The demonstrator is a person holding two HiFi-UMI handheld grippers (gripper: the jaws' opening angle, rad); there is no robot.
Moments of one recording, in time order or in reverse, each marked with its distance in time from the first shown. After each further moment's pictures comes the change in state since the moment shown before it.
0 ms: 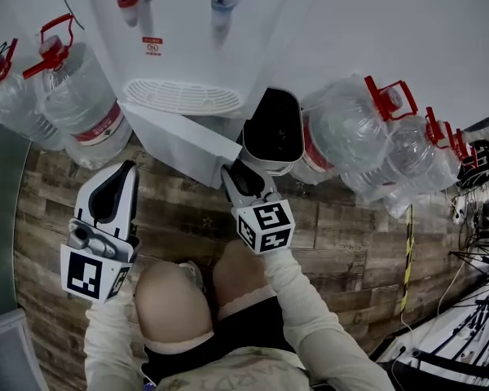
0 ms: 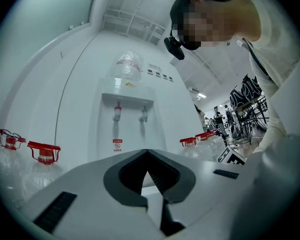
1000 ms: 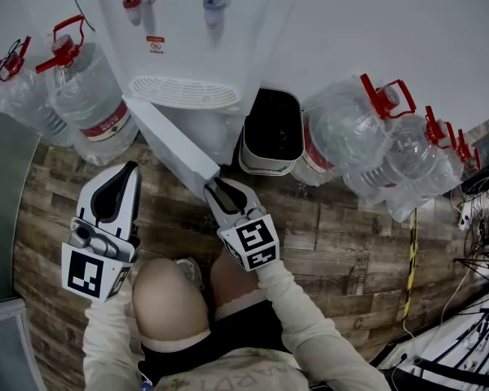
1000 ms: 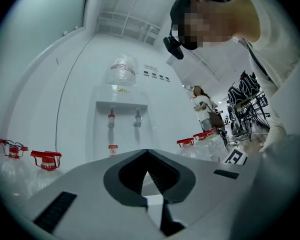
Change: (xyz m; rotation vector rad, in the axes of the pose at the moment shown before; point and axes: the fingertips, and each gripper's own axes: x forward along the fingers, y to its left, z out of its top) left arm -0.015 -0.028 0.020 0.044 0.002 0.010; right arm -0.030 0.065 -0.015 -0.107 0.008 0.176
